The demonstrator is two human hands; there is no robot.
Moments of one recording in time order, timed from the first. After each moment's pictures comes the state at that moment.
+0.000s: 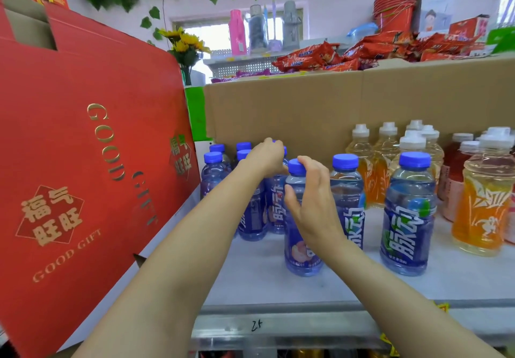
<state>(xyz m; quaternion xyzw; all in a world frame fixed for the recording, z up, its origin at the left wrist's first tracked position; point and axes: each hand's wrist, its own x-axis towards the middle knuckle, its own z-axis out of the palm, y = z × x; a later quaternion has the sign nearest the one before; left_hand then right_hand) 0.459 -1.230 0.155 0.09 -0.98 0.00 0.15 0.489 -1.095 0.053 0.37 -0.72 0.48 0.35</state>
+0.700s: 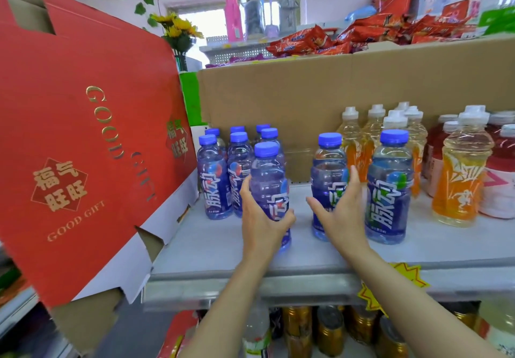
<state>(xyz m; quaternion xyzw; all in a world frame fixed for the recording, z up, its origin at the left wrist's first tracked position) 0.557 -1.168 -0.009 0.08 -0.75 -0.49 0.43 0.475 -1.032 -0.009 0.23 -0.75 0.55 0.28</state>
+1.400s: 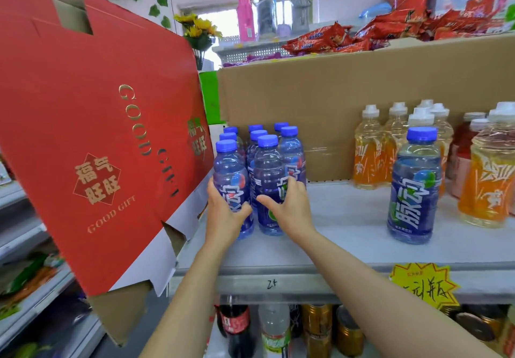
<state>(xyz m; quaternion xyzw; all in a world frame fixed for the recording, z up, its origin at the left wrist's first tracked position) 0.587 -1.283 -0.005 0.14 -0.78 -0.44 0.42 0.490 -1.160 -0.006 0.28 -0.78 0.55 0.15</state>
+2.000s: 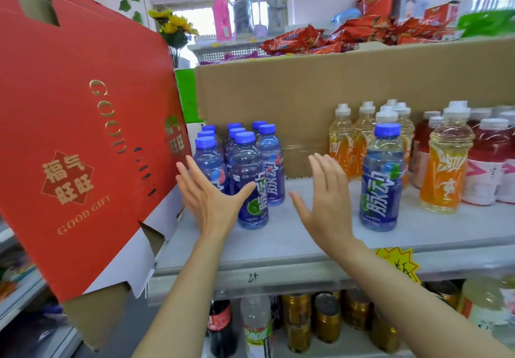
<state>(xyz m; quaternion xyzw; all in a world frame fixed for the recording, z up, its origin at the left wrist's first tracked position) 0.570 -1.249 0.010 0.22 -0.78 -0.31 0.50 0.507 -1.050 0.001 0.30 -0.75 0.33 0.49</state>
